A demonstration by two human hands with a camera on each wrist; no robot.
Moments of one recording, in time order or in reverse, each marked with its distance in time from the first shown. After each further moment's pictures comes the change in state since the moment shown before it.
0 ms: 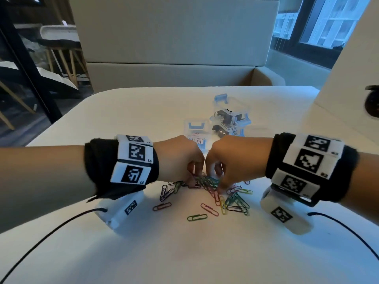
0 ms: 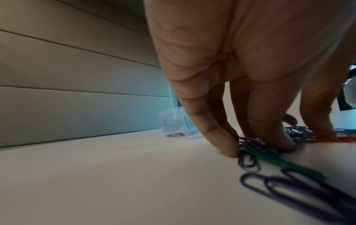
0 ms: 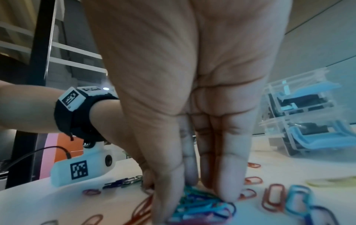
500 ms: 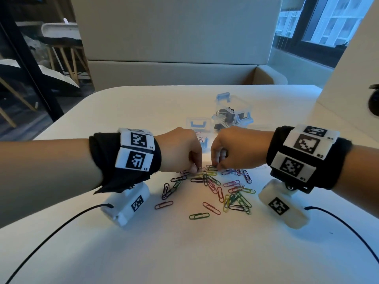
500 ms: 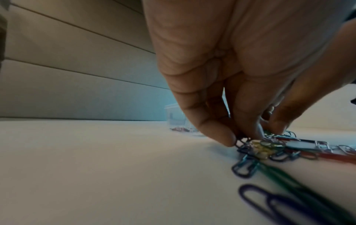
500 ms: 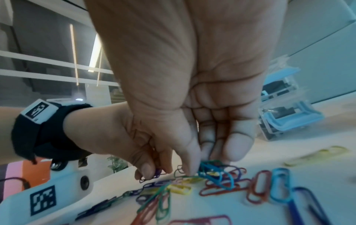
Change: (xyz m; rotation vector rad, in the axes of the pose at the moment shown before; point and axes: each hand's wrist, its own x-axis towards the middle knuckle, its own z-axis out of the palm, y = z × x) left_hand 0.006 -0.006 -0.006 -0.224 0.040 -0.073; right_hand 0.011 0.016 -0.002 0.201 0.100 0.090
